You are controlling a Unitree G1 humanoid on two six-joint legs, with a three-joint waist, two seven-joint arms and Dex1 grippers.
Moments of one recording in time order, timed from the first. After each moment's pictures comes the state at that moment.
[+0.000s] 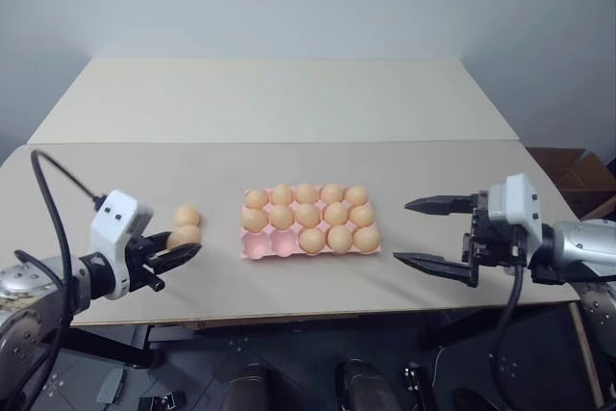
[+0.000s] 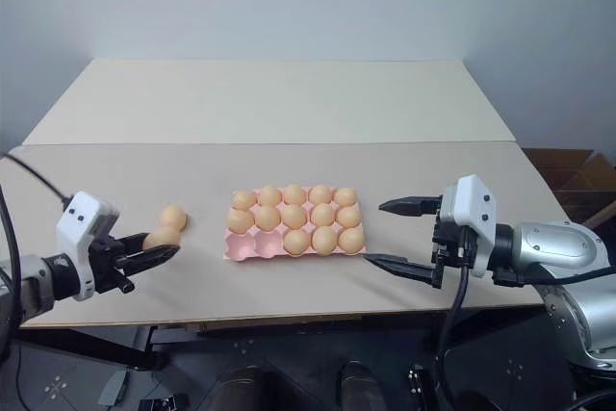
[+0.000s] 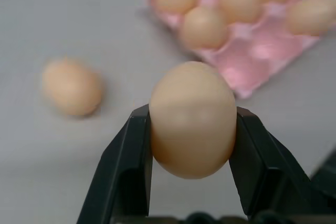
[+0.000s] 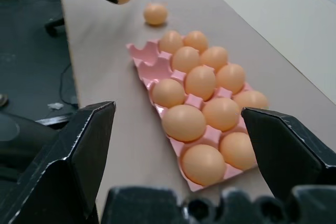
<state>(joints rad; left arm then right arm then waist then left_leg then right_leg) 0.03 0.91 0.46 -0.62 -0.77 1.04 -0.69 -0.14 -0.86 -0.25 -0.51 0.65 0.49 1.14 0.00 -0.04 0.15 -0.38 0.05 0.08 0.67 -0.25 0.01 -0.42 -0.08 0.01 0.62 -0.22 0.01</state>
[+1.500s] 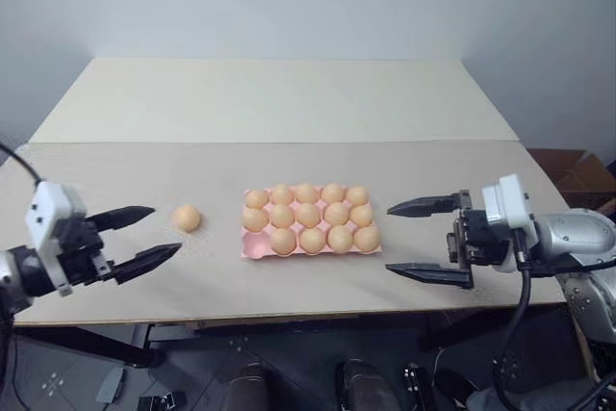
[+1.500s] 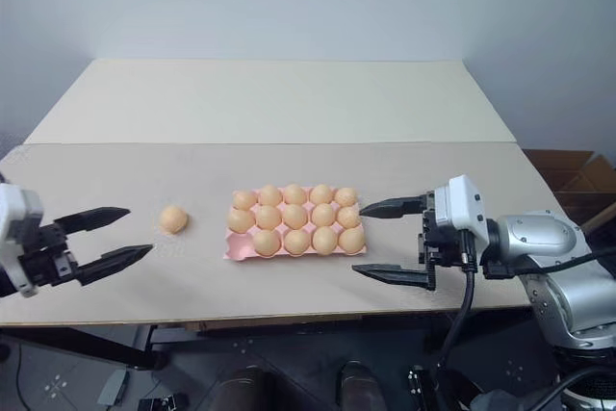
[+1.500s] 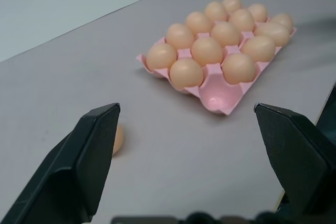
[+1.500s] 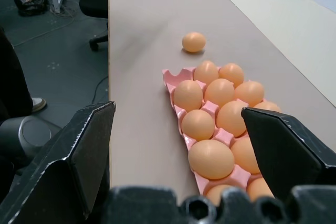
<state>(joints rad) 0.21 0.87 0.69 -0.40 -0.68 0.61 -1.09 -0.24 -0.83 -0.14 -0.41 0.67 0.40 1.23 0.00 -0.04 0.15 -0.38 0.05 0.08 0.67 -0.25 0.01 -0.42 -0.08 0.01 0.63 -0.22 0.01</state>
